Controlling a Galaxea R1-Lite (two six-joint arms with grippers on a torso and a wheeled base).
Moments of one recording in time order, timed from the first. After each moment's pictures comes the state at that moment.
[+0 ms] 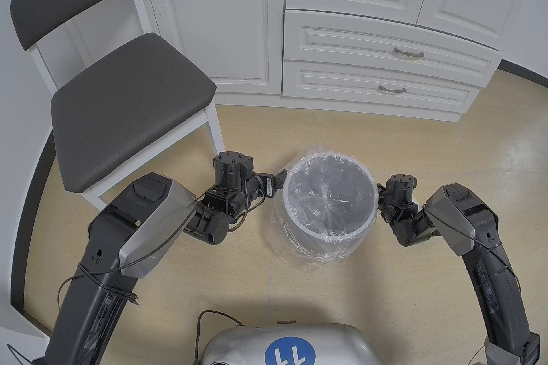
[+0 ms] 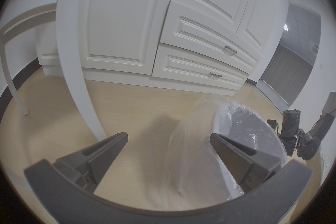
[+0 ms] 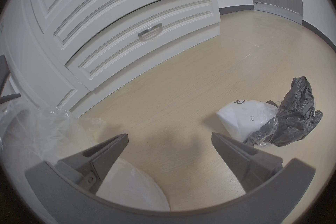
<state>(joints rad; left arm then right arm) -0.45 2.72 -1.73 -0.80 0.03 -0.15 0.15 2.89 -1.73 -0.89 -0.25 0.60</state>
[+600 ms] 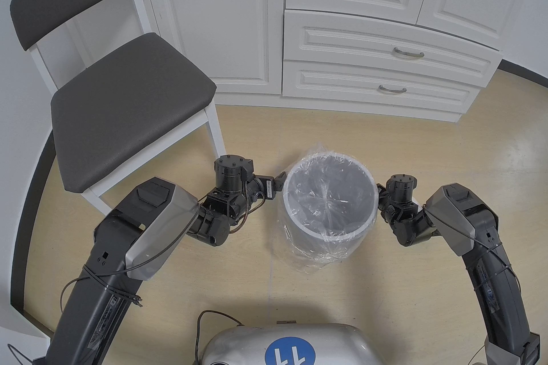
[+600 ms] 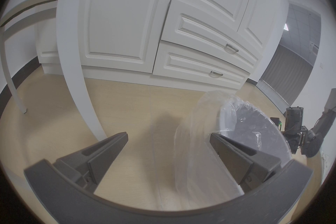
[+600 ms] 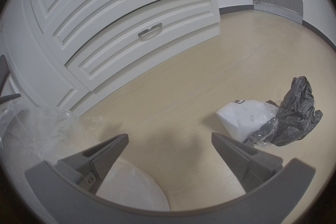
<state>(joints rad) -0.45 2.76 -1.78 -0.79 0.03 -0.15 0.15 2.89 -1.73 -0.89 -0.25 0.60</state>
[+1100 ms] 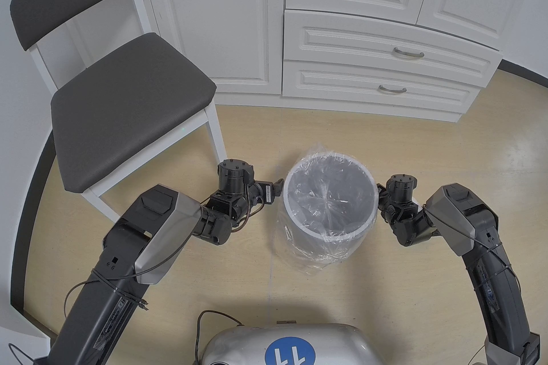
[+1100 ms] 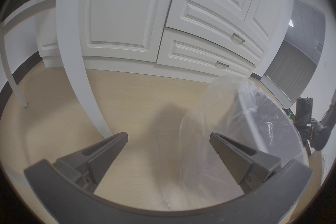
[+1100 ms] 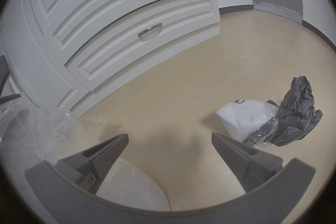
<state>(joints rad) -0.44 2.84 -1.92 -0.67 0.03 -0.15 0.15 2.89 -1.73 -0.89 -0.25 0.60</state>
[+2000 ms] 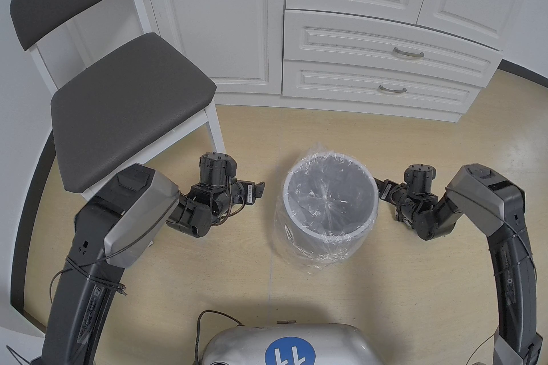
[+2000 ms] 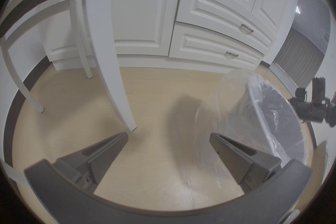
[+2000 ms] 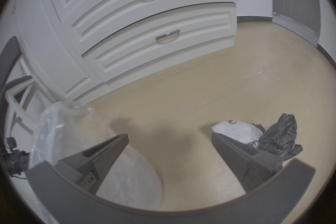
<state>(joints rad) -0.39 2.68 -1.68 -0.62 0.06 -0.09 0.12 2.66 -1.41 -0.95 -0.11 0.42</state>
